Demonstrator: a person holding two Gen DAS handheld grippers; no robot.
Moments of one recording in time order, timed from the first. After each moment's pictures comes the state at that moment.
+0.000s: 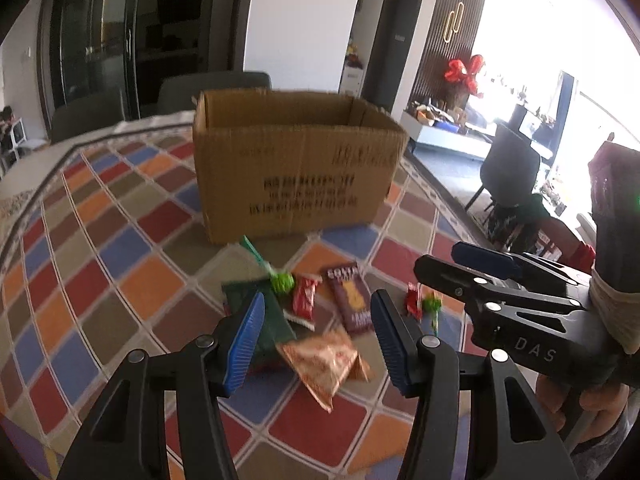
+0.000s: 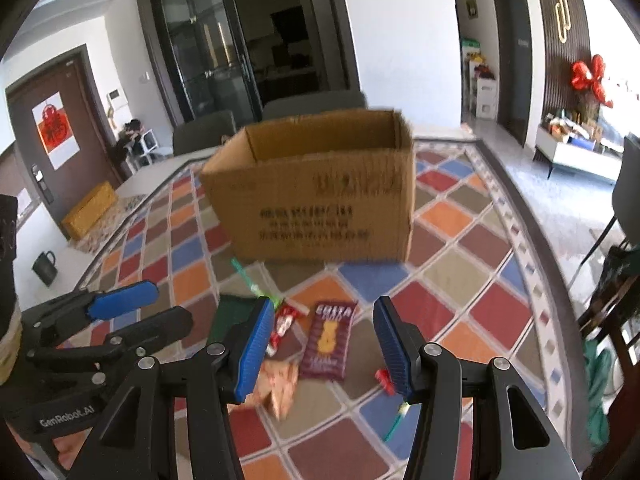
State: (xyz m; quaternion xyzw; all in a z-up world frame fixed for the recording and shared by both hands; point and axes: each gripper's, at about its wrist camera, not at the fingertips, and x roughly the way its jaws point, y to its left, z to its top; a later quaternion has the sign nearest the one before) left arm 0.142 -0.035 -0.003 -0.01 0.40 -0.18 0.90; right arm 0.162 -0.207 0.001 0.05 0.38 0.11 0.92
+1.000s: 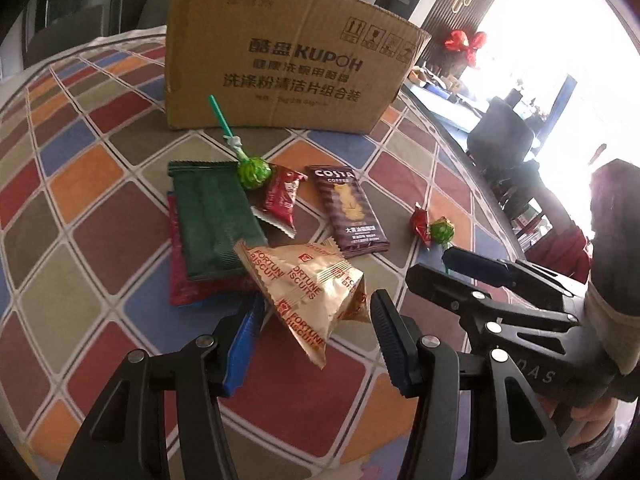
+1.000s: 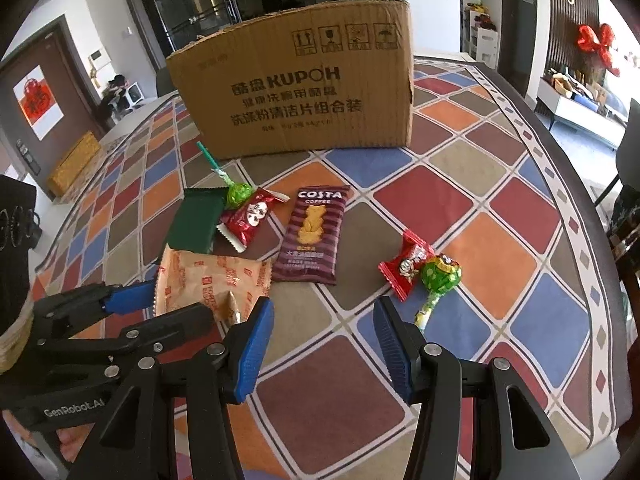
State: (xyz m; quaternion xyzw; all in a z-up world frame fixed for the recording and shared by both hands) left arm 0.151 -0.040 -0.093 -0.06 0.49 -0.22 0.84; right arm 0.147 -0.207 -0.079 0.05 0.47 0.10 0.88
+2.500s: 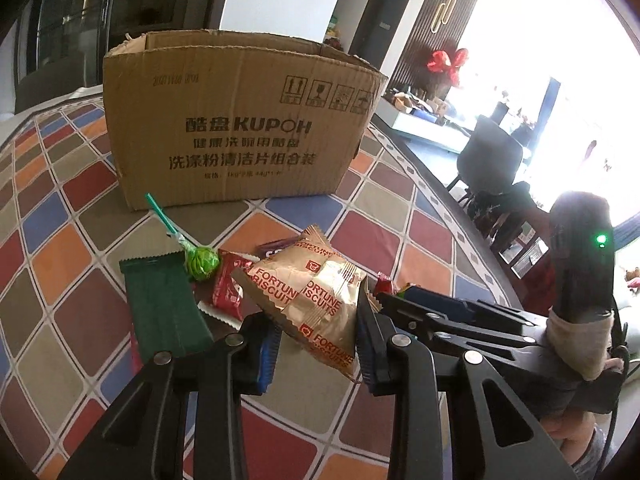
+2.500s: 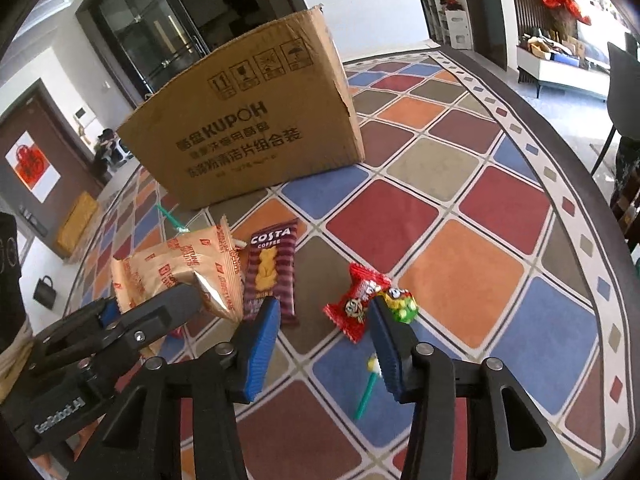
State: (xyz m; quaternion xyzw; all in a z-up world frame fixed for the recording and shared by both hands) left arm 0.174 -0.083 -0.063 -0.05 0.42 -0.23 0.88; right arm 0.175 -0.253 -0.088 0.14 0.45 0.09 0.88
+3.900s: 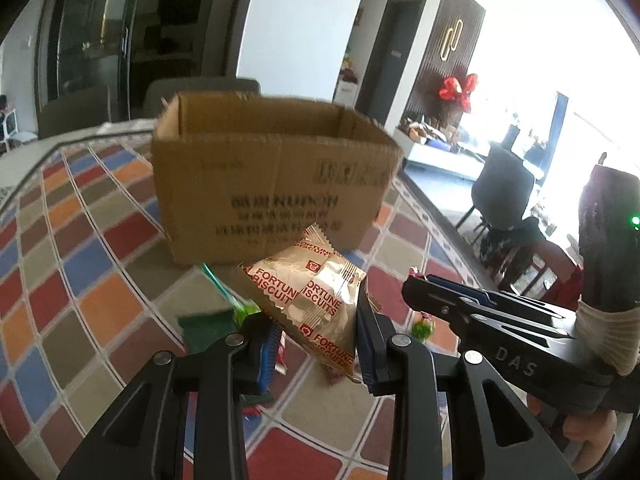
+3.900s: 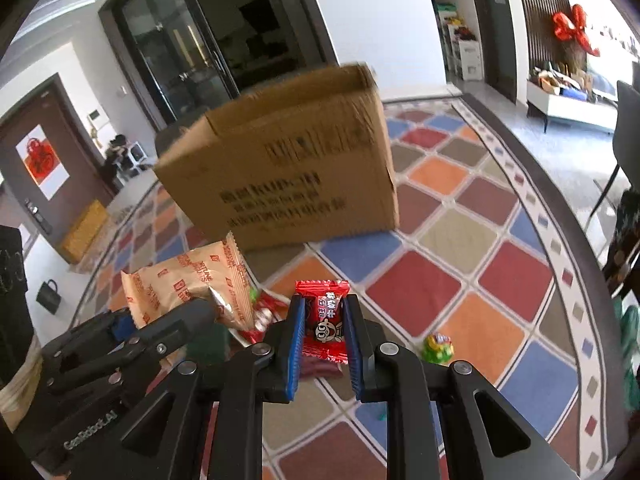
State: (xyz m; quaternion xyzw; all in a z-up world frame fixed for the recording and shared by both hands) left arm 0.176 -0.057 -0.010 -0.04 0.36 -0.19 0.91; right arm 0.186 -0.231 -0.029 0.12 0.40 0.10 0.90
